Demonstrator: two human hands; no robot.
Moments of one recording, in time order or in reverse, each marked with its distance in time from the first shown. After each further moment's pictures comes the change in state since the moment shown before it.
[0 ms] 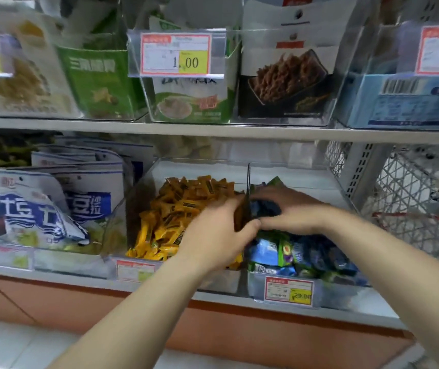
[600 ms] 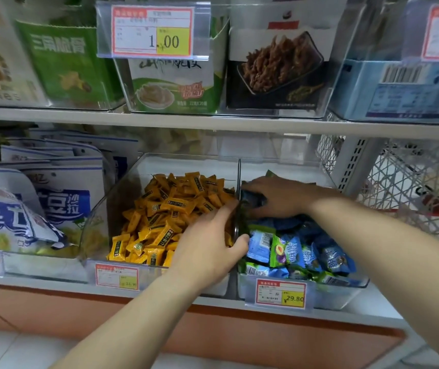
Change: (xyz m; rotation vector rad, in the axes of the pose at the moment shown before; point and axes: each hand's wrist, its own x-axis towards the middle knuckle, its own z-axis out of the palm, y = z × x) left_hand -0.010 -0.008 0.029 -0.046 0.034 0.021; right_hand 0.039 0.027 -0.004 -0.194 -0.139 -0.021
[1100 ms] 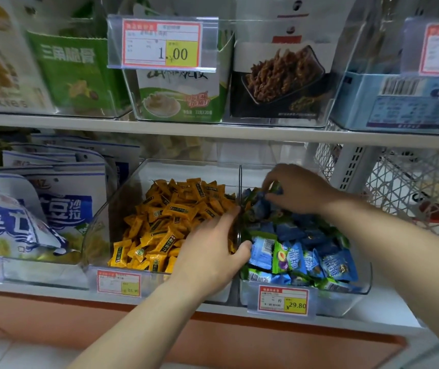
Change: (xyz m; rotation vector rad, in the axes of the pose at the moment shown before) left_hand -0.001 -0.001 0.000 -0.004 0.004 0.021; right_hand -0.019 0.014 -0.015 -0.029 0.311 0.100
